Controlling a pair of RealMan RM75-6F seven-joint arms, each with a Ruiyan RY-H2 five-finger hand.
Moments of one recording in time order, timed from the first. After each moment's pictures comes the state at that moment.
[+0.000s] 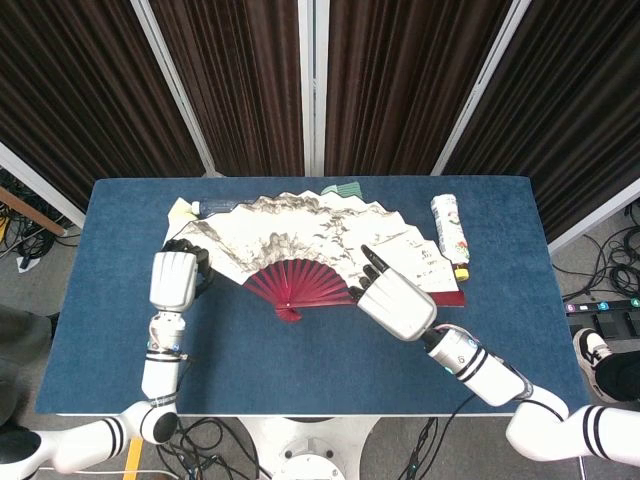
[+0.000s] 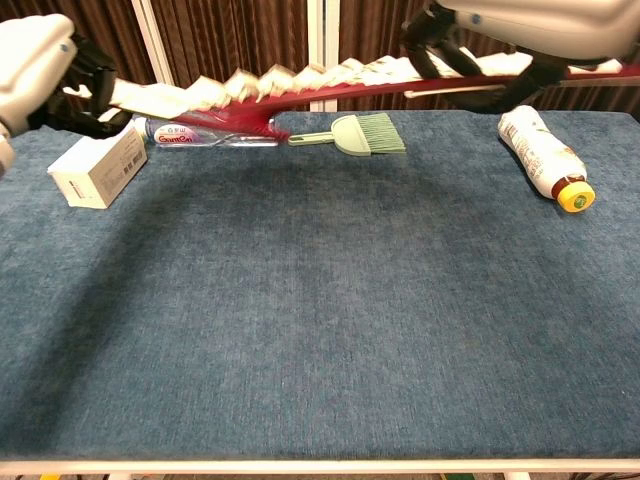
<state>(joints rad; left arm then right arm) -0.56 -1.82 -0.26 -1.24 1.29 1.45 0.37 0.80 -1.20 0.06 -1.79 -1.59 1.12 -0.66</state>
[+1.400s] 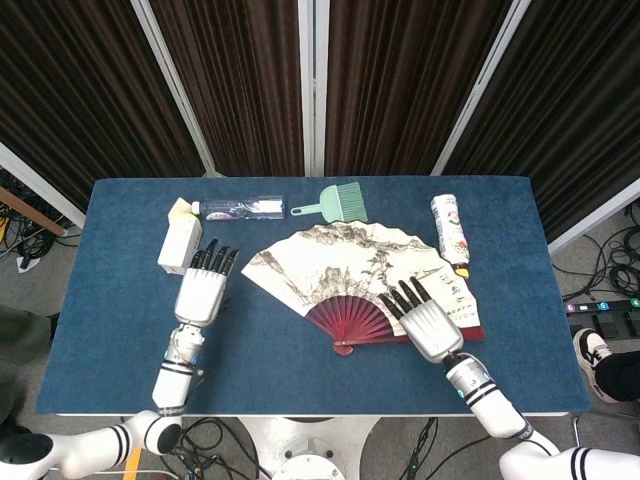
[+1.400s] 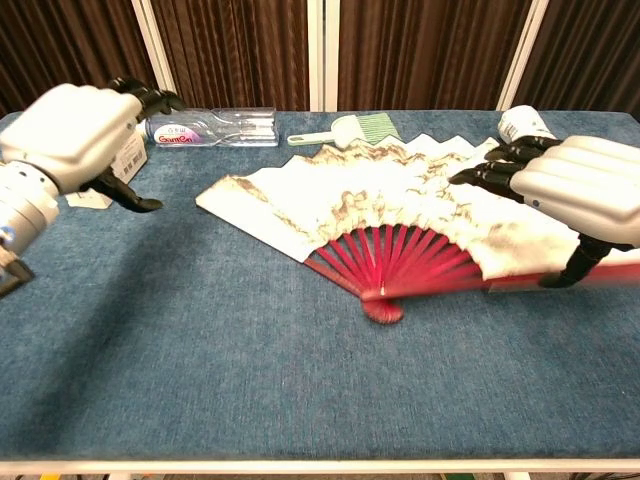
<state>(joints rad) -0.55 -1.84 -0.19 -1.23 1.31 1.34 0.55 0.56 -1.39 0.00 -1.67 -1.32 1.06 -0.72</state>
